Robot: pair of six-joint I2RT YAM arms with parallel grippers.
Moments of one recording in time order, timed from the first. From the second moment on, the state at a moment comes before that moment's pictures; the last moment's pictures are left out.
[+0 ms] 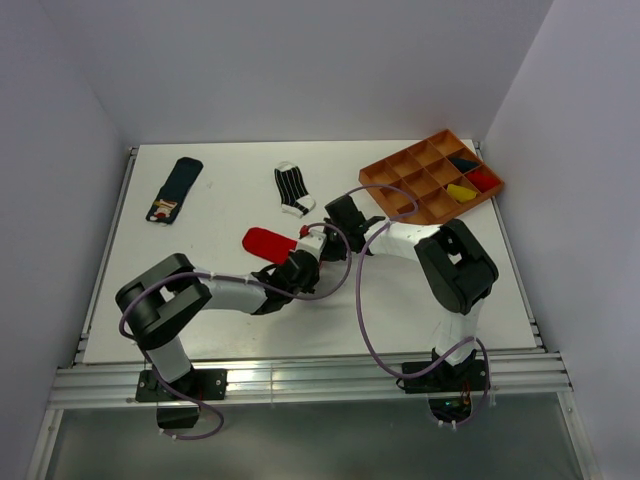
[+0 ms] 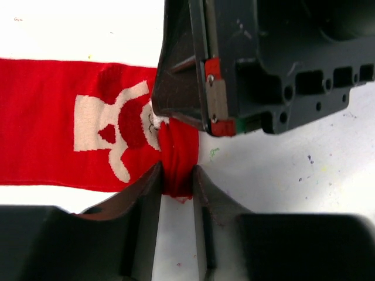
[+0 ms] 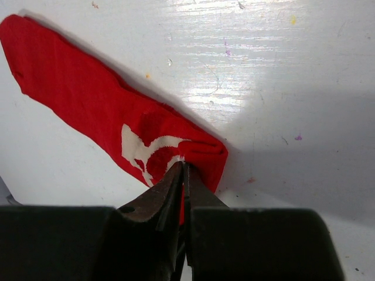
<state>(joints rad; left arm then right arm) -0.96 1.72 0.72 0.34 -0.38 -0.36 0.62 1.86 1.07 -0.16 -0.14 0.88</state>
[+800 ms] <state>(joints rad) -0.76 1.68 0.73 0.26 -0.07 -0.67 0.54 1.62 0.81 -0.04 -0.10 0.99</state>
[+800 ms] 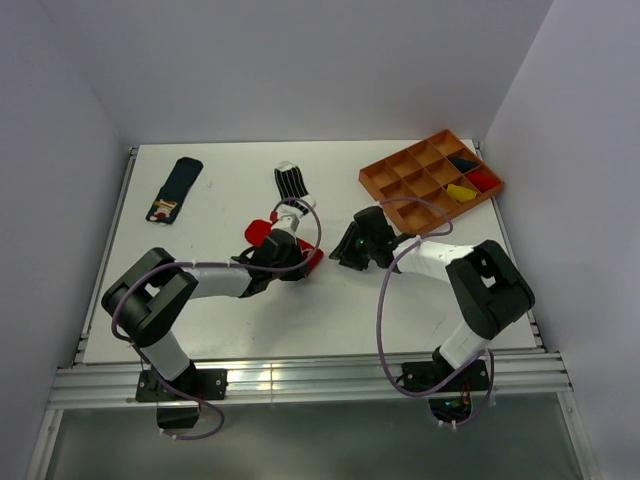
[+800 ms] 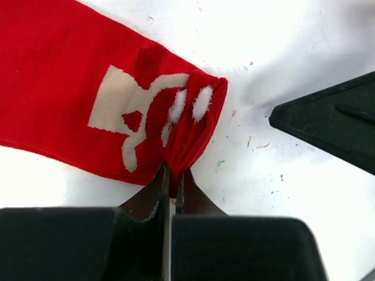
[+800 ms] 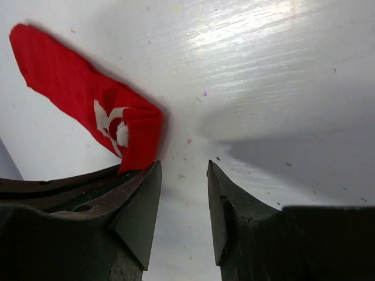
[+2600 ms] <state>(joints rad) -0.69 1.71 0.69 0.37 0.15 -0.84 0.53 1.86 0.87 0.21 -0.25 1.08</state>
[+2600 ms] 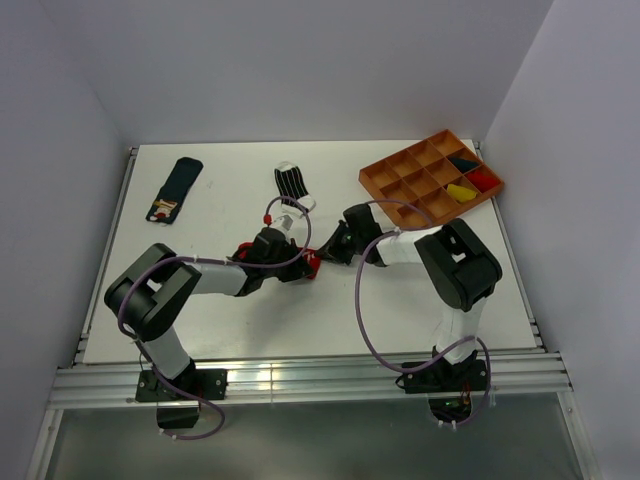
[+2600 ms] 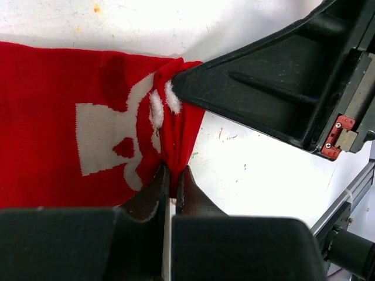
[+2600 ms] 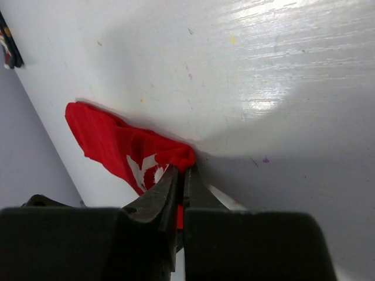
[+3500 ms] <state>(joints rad) -1.02 1.59 0.62 0.50 -0.40 -0.41 0.56 1.88 1.12 -0.26 -0.09 0.96</state>
